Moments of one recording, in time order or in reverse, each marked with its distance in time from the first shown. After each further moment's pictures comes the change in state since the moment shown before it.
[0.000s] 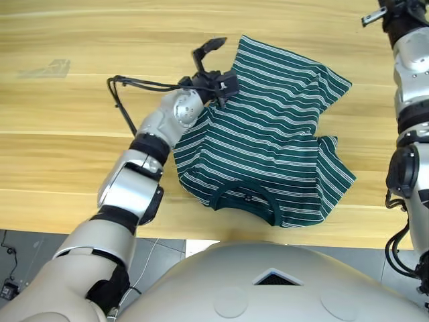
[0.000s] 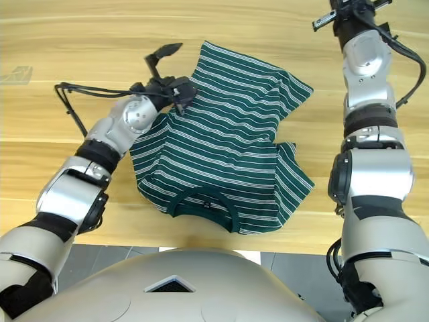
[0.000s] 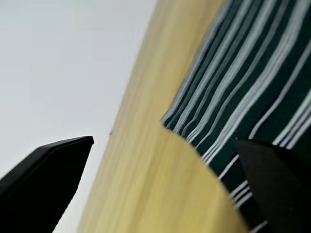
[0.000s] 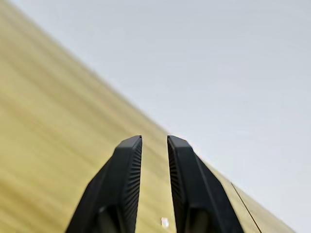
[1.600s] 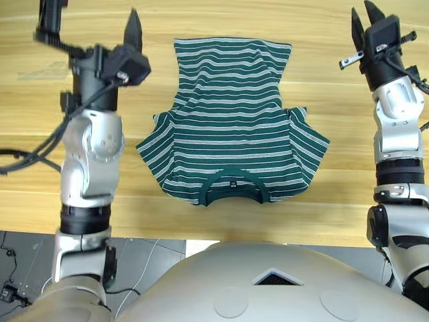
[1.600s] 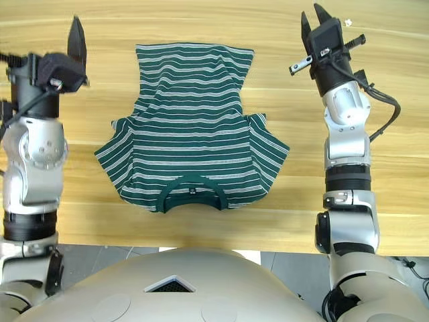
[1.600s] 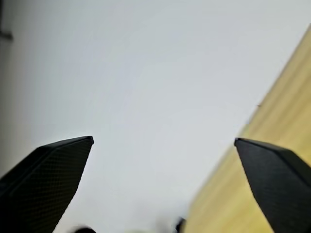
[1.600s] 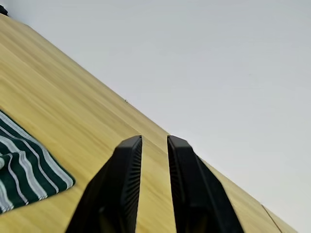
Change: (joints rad) left arm 0.802 0.283 0.466 -1.396 -0.106 0.375 0.116; right arm 0.462 0.059 -0.001 -0.707 0.064 0.187 0.096
